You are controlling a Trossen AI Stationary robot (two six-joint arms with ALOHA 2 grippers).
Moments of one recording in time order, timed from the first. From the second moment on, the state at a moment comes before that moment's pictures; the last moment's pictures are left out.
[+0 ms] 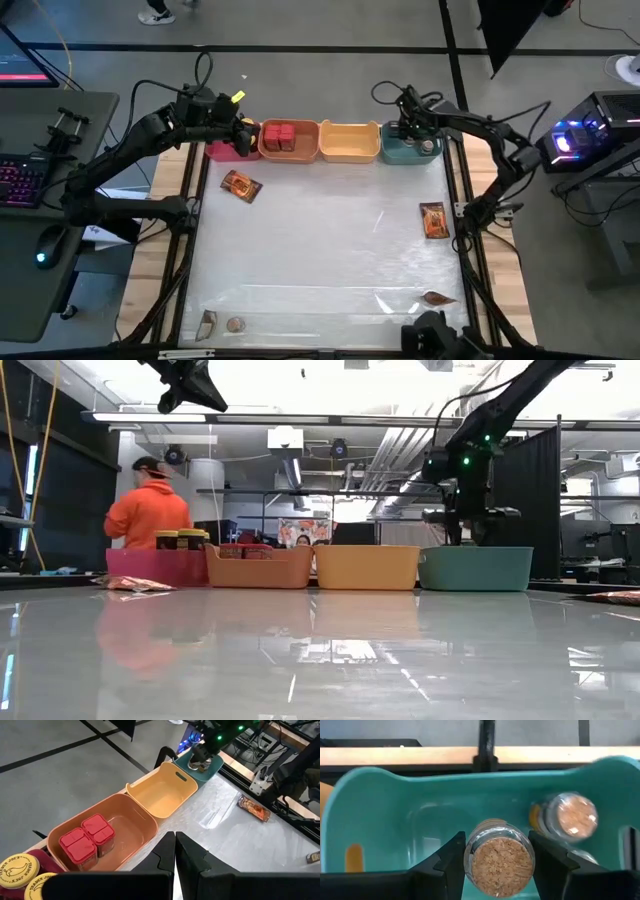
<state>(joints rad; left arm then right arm) 0.62 1.04 1.21 -0.73 0.08 -0.23 -0.94 1.65 1.13 -0.73 0.23 0.60</state>
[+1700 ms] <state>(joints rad) -0.16 1.06 1.21 -1.49 0.13 -0.30 -0.62 1.65 1.37 -0.57 -0.10 0.14</state>
